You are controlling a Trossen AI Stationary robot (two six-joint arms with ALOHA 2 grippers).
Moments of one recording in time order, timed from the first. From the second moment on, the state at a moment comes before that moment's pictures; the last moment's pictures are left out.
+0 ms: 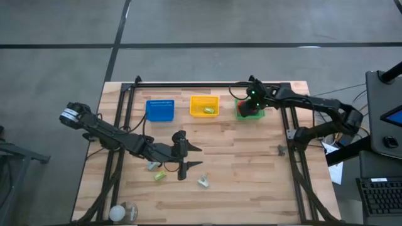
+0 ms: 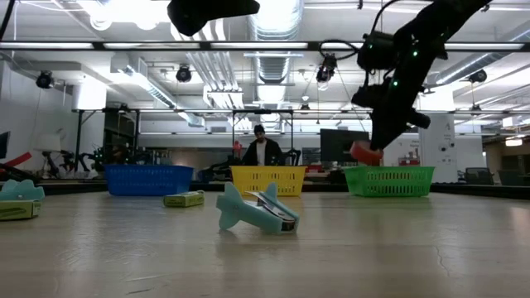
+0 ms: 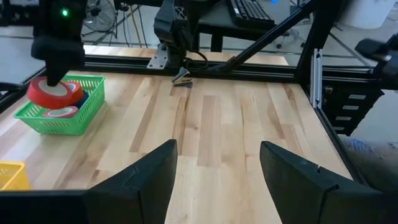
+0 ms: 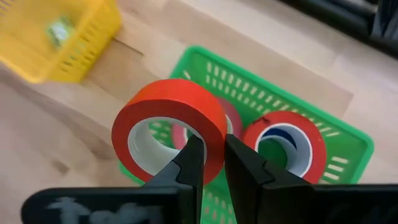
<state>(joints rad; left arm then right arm) -0.39 1.38 0.93 0.15 -0.41 -0.21 -0.58 1.31 0.83 -0.58 0.12 0.44</state>
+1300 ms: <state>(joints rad) -0.39 1.38 0.93 0.09 -0.40 -0.26 -0.54 1.42 0.95 -0.71 0.20 0.39</state>
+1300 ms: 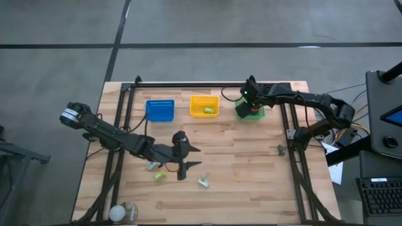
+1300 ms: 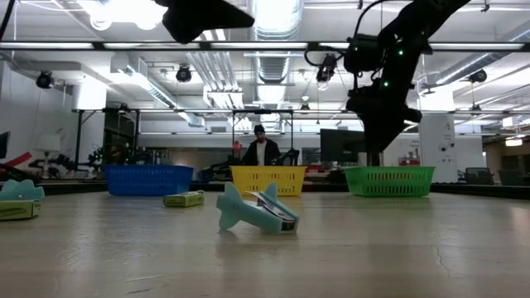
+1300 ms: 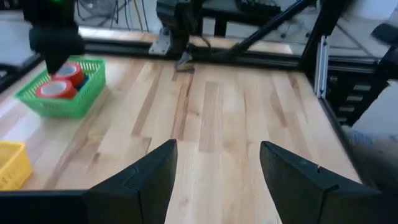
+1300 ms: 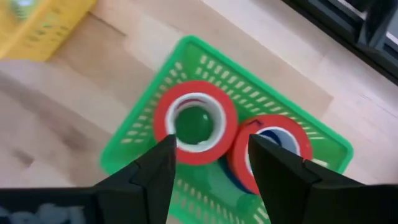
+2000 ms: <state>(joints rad) -0.42 1.66 0.93 0.02 -0.19 -0.12 -0.06 1.16 0.93 -0.66 0.28 0.50</state>
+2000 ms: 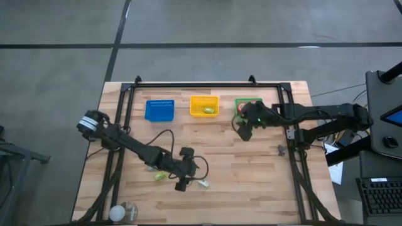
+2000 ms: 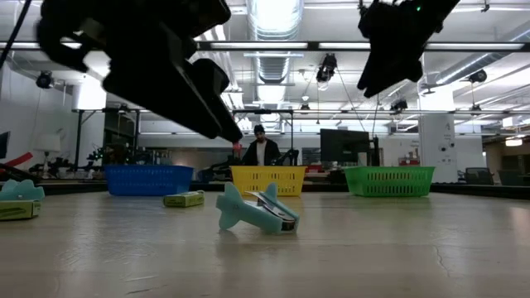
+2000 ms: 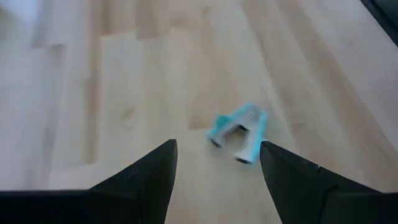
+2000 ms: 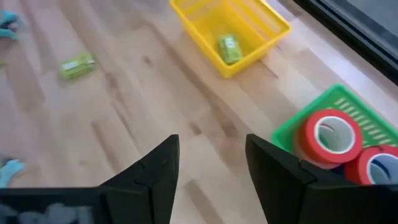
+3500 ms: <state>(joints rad) -0.48 1.84 0.99 0.11 -0.20 0.02 0.09 1.15 0.93 -0.65 0.43 0.58</state>
